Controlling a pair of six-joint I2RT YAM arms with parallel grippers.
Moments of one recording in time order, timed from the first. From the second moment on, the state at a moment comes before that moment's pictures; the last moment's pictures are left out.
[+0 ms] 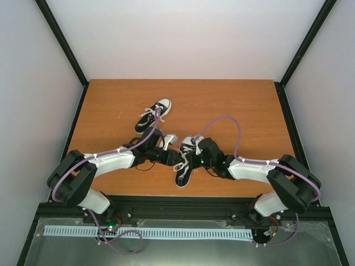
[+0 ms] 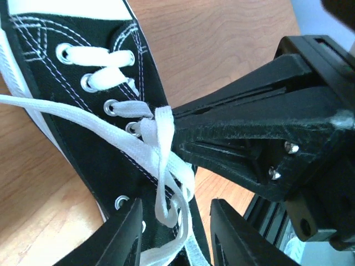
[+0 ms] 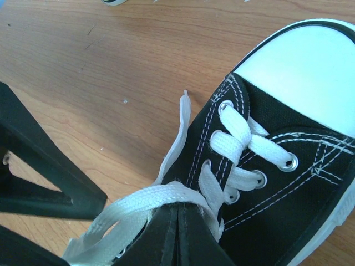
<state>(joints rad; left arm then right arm) -0.66 1.49 0.68 -0.01 0.60 -0.49 0.80 1.44 0.56 0.20 -0.11 0.51</state>
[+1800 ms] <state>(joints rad) -0.62 1.60 0.75 0.05 0.64 -0.56 0.80 1.44 0.52 0.27 -0.17 0.51</state>
